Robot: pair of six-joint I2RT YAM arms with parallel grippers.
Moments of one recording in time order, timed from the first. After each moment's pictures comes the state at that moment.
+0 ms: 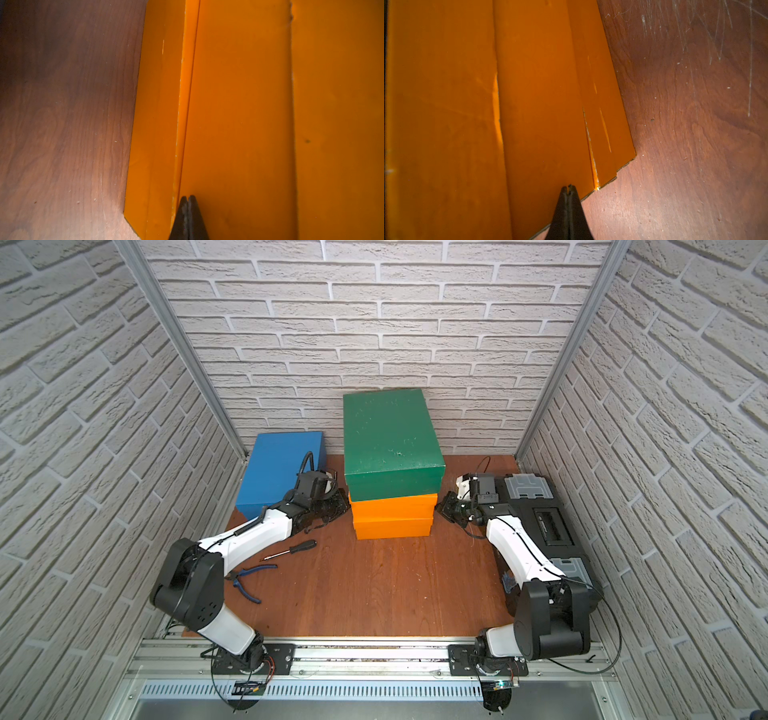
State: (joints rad) left arm -0.49 1.61 1.09 -0.15 0.20 -0.90; right arm 0.03 1.41 1.03 -0.47 -0.48 0.64
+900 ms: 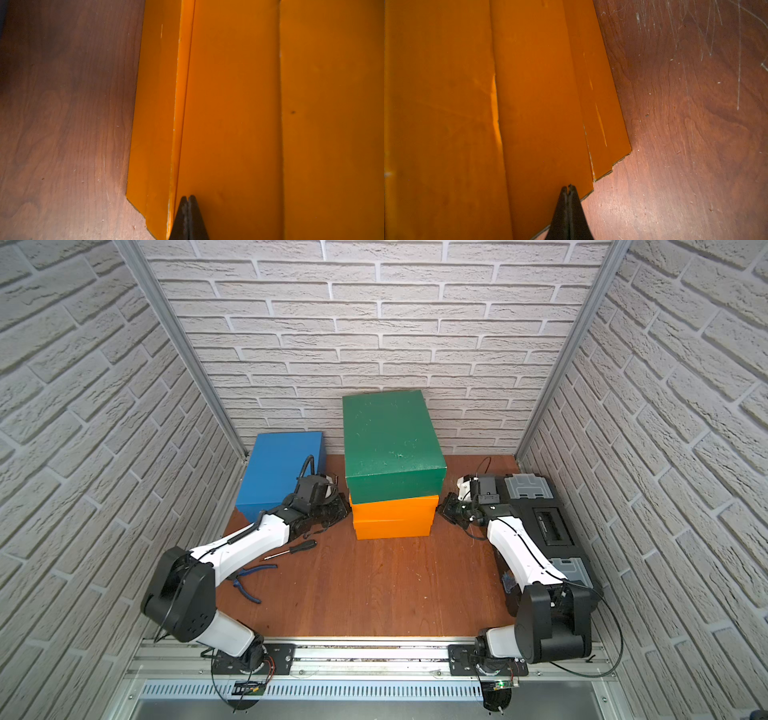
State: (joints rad) left arm -0.52 1.54 1.04 -0.18 0.17 -0.90; right arm 0.03 1.39 1.03 -0.49 -0.47 0.64
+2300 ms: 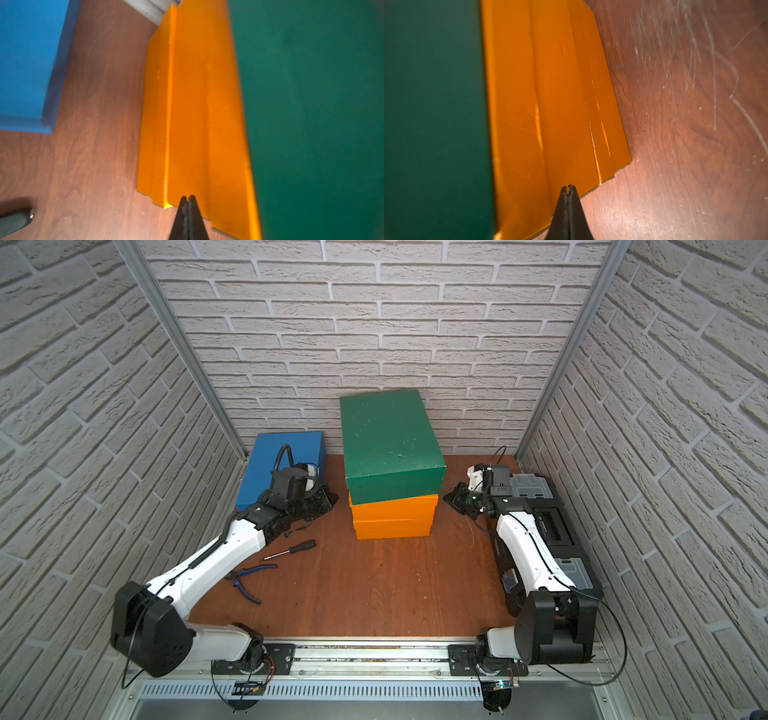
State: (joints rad) left arm -0.47 1.35 1.13 -0.37 0.13 -0.81; right arm -0.05 1.37 1.17 -0.59 -0.51 0.59
